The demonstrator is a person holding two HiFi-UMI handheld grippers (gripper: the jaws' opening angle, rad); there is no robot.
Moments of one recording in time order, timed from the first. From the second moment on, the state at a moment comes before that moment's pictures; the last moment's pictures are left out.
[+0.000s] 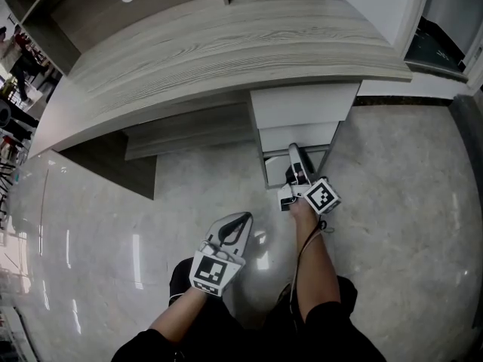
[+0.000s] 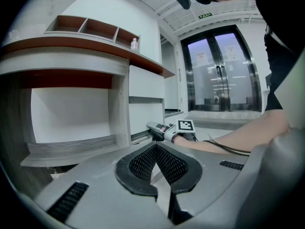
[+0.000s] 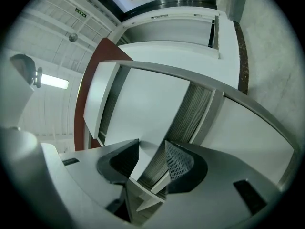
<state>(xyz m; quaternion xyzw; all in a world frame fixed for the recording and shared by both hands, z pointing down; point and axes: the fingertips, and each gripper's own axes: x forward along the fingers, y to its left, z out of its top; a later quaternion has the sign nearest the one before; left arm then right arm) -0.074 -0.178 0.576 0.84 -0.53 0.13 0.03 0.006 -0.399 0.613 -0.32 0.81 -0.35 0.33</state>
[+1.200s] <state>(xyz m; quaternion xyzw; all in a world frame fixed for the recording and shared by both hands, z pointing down) -0.083 -0.160 0.579 0.85 -0.51 0.12 0.04 0.020 -0.364 0.622 -0.36 0.82 -0.33 0.31</state>
